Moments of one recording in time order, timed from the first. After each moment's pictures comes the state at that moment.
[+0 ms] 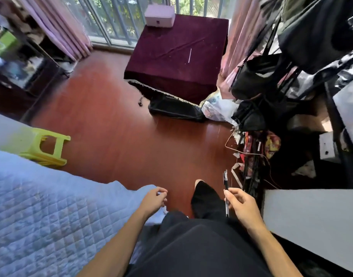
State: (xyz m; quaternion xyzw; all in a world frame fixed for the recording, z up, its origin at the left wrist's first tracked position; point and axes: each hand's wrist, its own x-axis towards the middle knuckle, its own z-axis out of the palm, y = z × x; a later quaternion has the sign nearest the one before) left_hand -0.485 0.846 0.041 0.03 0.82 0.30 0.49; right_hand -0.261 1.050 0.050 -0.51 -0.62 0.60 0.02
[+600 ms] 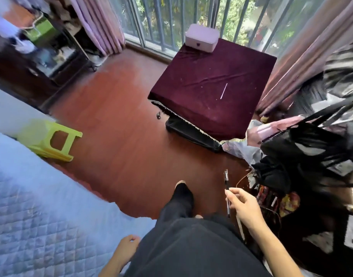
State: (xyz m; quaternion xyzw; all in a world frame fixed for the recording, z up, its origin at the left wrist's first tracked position) left_hand -0.605 0.847 0.012 -0.18 0.84 0.23 0.47; right_hand -0.524 1.227 0.054 -0.43 -0.68 0.59 -0.04
